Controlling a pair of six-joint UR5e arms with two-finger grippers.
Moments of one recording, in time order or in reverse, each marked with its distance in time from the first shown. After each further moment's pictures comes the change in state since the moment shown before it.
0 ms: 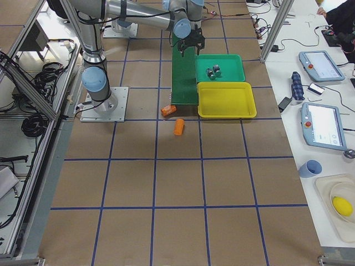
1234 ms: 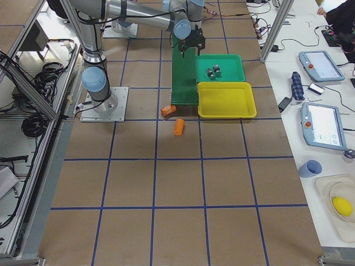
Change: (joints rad) left arm 0.033 -0.036 0.010 0.012 -0.056 -0.005; right arm -0.003 -0.003 0.001 -0.004 -0.014 -0.003
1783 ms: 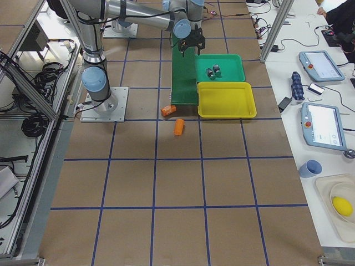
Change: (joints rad) left arm 0.002 -0.002 0.005 0.000 -0.053 0.001; right arm -0.002 -0.004 -0.003 -0.001 0.013 0.007
